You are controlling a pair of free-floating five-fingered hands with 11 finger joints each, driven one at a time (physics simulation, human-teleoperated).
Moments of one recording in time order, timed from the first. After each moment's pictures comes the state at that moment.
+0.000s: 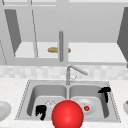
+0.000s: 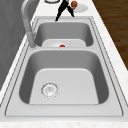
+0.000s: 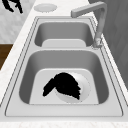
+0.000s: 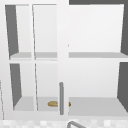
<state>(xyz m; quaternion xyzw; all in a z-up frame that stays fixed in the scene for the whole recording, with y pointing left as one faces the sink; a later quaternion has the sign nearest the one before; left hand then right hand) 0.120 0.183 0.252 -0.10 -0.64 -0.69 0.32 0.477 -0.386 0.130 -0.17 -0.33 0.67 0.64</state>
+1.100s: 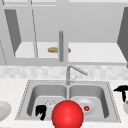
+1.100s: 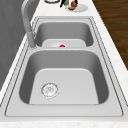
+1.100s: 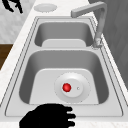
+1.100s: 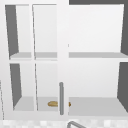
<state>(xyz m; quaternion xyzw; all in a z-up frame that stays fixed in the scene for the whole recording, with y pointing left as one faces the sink) 0.120 0.183 0.252 -0.10 -0.64 -0.69 0.32 0.436 -0.531 0.191 -0.16 -0.35 0.66 0.64</state>
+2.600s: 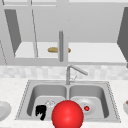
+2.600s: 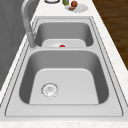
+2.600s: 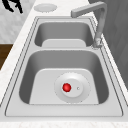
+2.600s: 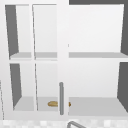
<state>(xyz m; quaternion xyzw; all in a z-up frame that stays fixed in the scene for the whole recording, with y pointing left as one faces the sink) 0.120 0.183 0.252 -0.10 -0.64 -0.69 0.32 0.351 -0.697 0.198 -0.29 -0.32 0.67 0.61</state>
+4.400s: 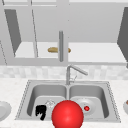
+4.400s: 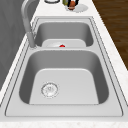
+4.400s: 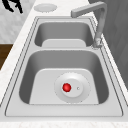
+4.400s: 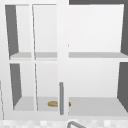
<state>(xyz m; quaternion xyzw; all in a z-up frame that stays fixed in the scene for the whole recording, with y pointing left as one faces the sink) 0.120 0.183 0.252 -0.10 -0.64 -0.69 0.32 0.353 -0.690 0.109 -0.40 -0.38 0.62 0.56</state>
